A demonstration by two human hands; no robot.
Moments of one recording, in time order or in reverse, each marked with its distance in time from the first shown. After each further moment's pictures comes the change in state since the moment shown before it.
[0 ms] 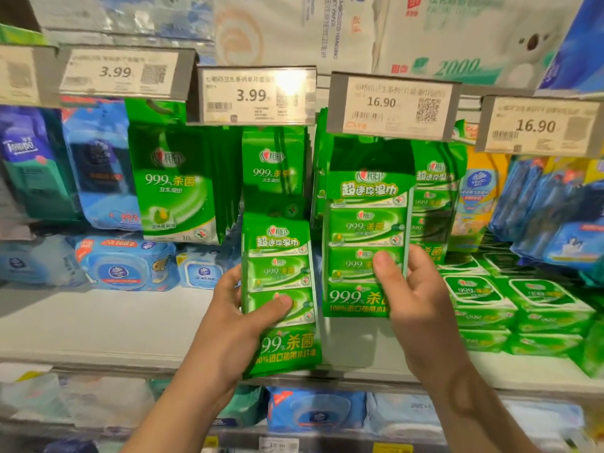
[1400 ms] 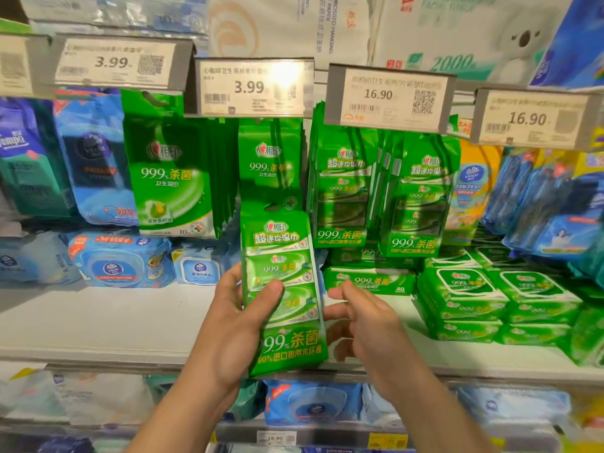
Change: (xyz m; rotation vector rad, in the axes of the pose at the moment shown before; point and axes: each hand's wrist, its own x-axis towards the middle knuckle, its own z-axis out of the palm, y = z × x) left_hand -0.011 0.002 0.007 -0.066 -0.049 0.025; right_hand -0.022 0.026 0.024 0.184 -0.130 0.682
